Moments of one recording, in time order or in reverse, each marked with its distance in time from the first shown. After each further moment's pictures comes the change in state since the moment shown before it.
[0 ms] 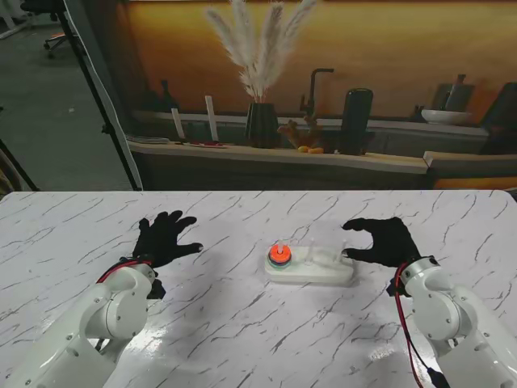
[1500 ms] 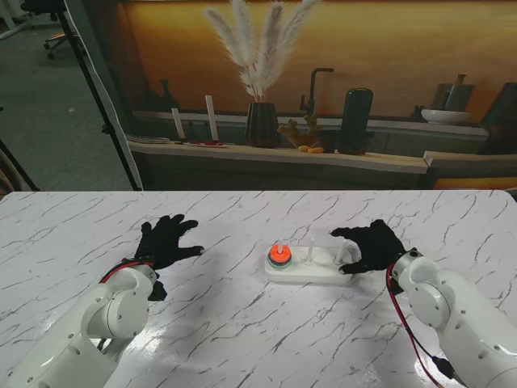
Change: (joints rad) left arm -0.012 0.001 0.014 0.025 -0.026 -0.003 -0.012; right arm 0.185 0.059 -0.173 0.216 -0.235 -0.108 0.032; left_hand 0.000 0.000 0.000 0.000 0.000 0.000 0.000 0.000 0.000 0.000 0.000 0.000 0.000 0.000 0.000 0.000 0.000 0.000 0.000 0.000; right_hand -0.060 -0.013 0.016 0.000 -0.248 0.048 -0.108 -0.048 -0.123 0.018 -0.009 -0.012 -0.025 -0.009 -0.022 0.000 -0.030 0.000 -0.038 0.009
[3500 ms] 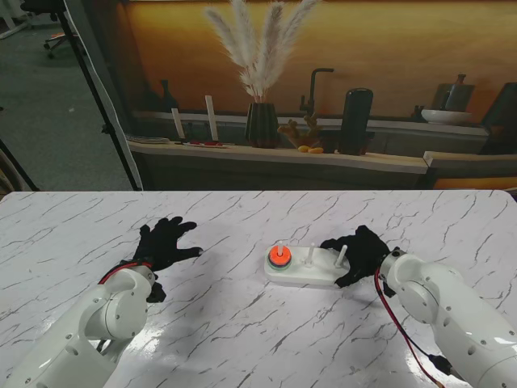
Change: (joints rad) left arm 0.007 -0.001 -0.010 0.002 -0.023 0.004 -0.007; right arm 0.053 0.025 -0.108 -0.015 -0.106 -0.019 0.093; left_hand 0.000 0.000 0.000 0.000 0.000 0.000 0.000 0.000 0.000 0.002 0.000 0.000 0.000 0.000 0.000 0.000 0.000 0.000 0.000 0.000; right_hand 0.083 -0.084 -0.028 0.000 -0.021 0.041 0.068 -0.025 -0.011 -0.003 0.050 0.006 0.002 -0.012 0.021 0.000 0.021 -0.001 0.012 0.011
